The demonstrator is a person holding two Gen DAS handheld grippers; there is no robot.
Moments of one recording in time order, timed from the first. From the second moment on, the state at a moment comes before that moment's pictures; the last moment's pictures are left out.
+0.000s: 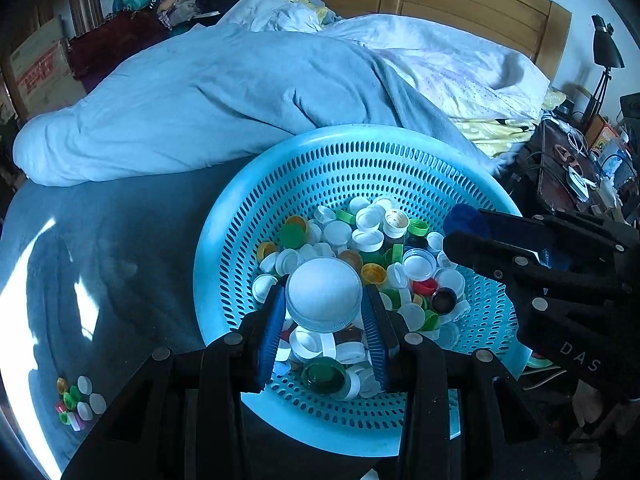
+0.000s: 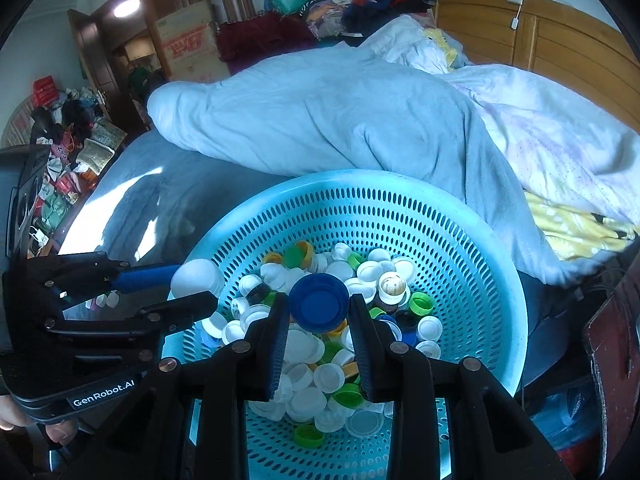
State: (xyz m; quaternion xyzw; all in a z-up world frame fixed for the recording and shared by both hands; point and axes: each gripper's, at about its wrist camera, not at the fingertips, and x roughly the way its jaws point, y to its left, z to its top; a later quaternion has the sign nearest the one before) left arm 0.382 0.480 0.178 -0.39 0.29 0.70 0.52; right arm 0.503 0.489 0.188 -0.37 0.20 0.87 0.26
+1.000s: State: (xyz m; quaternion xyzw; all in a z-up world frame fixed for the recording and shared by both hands) left arm 0.236 0.233 0.135 -0.36 0.16 0.87 0.30; right arm 0.398 0.324 0.200 -0.34 0.11 0.93 0.07
